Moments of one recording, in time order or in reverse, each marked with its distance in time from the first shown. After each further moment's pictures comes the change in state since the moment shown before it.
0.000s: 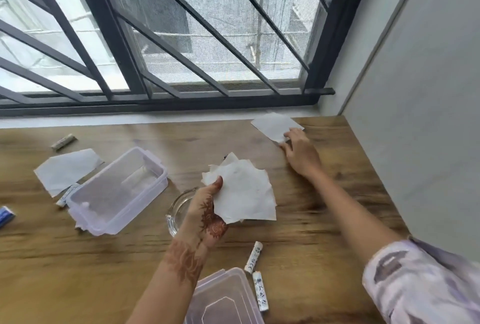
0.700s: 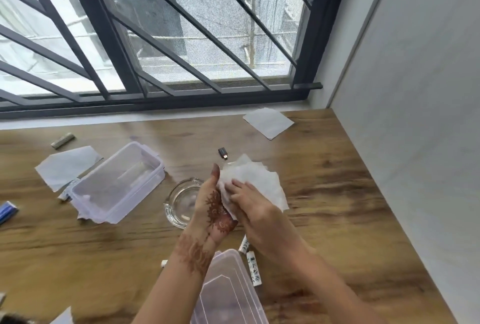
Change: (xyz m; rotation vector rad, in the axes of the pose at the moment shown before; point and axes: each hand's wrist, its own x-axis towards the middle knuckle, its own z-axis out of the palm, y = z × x) left_hand -0.019 -0.021 0.014 -0.130 -0.159 -0.089; right_hand -0.170 -0.092 0.003 0.239 0.012 -0.552
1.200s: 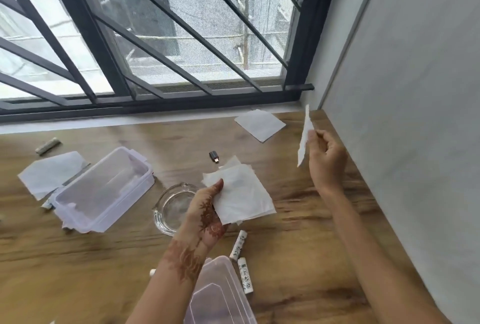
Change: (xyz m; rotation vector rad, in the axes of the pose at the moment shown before) left_hand 0.004 0.000 0.003 0.168 0.088 0.027; right_hand 0.039 0.089 -0.088 0.135 0.737 0.671
